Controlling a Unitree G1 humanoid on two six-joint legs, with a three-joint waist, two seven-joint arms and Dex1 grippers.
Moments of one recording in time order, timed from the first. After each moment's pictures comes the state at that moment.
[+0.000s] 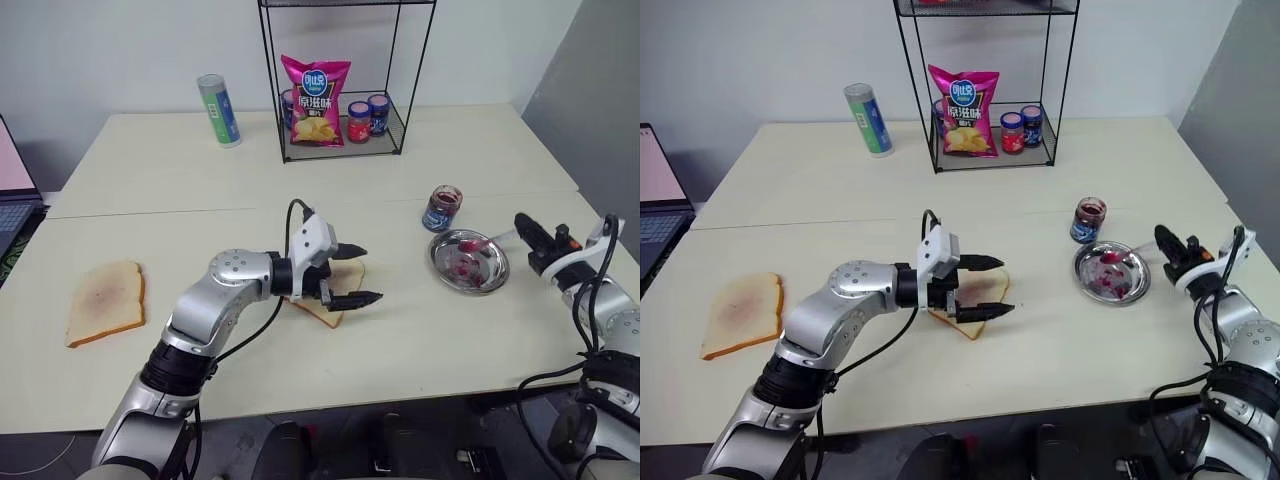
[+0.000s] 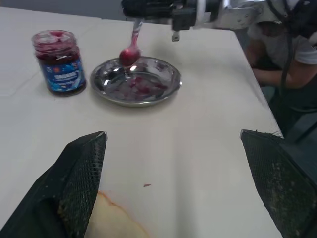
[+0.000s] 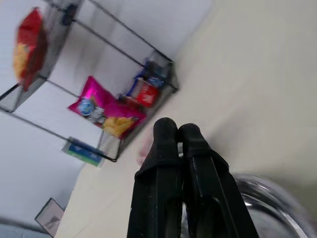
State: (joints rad) left arm -0.57 0.47 -0.18 -0.12 -0.39 0.53 -0.97; right arm -0.50 -0.42 -0.68 0.07 1.04 0.88 0.20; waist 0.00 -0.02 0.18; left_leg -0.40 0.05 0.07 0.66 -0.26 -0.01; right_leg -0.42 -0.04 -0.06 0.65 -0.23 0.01
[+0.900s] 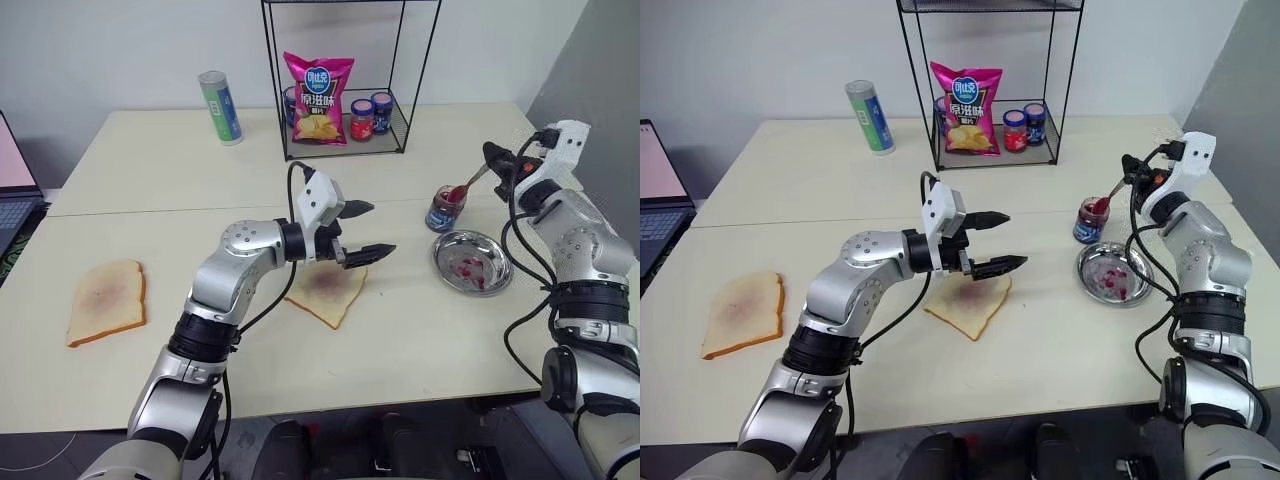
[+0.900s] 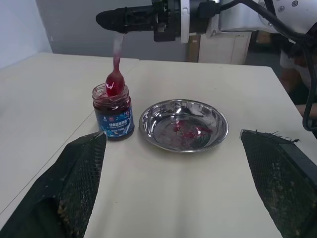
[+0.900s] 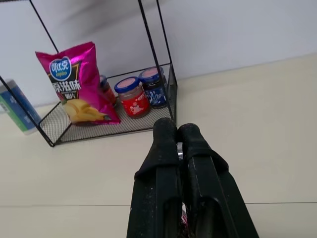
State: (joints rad) left arm -0.68 0.35 -0.17 -0.01 -0.34 0.45 -0.92; right arm -0.81 -0.49 -0.25 0.43 0.47 0.43 0.39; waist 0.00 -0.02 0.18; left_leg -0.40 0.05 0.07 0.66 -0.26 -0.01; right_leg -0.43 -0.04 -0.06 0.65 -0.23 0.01
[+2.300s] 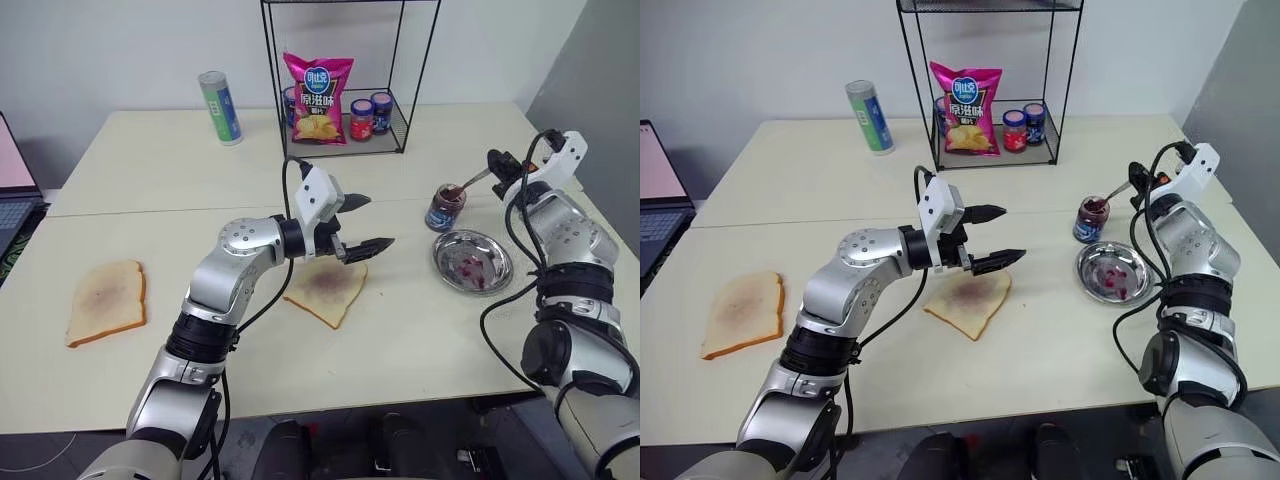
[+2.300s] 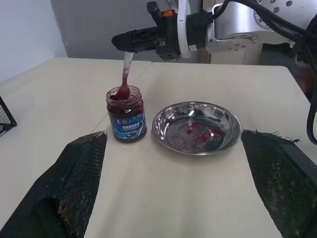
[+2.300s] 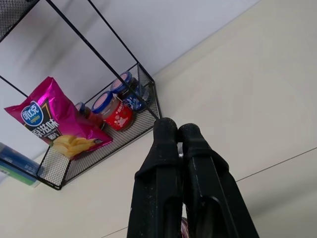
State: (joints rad) left arm -0.68 0.35 -0.17 -0.03 -0.33 0.45 -0.88; right arm -0.94 -0.41 -0.50 0.63 0.57 0.56 0.23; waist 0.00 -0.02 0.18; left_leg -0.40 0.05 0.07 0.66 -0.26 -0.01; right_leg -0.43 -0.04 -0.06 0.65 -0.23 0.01
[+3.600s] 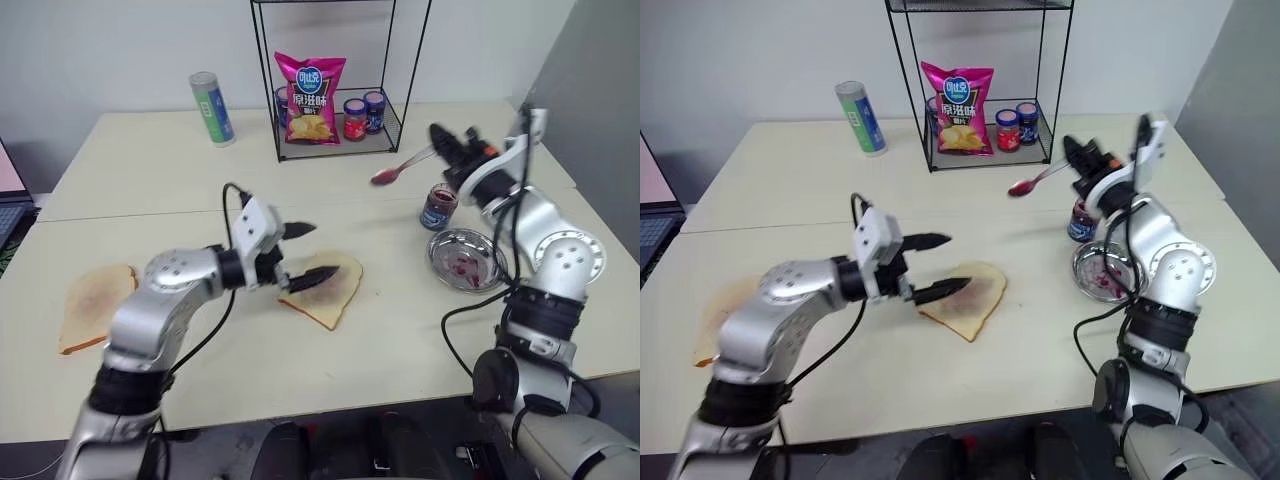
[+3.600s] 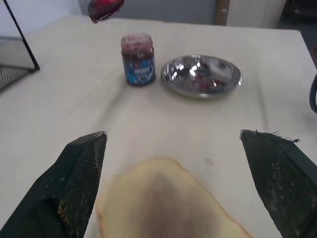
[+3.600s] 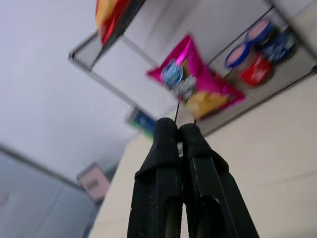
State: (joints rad) left arm -0.27 0.67 0.06 -0.42 -0.45 0.61 -0.90; right arm -0.76 -0.13 -0.33 -0.11 1.01 0.94 -0.09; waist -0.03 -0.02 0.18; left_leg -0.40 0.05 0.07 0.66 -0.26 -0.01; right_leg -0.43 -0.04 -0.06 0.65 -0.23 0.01
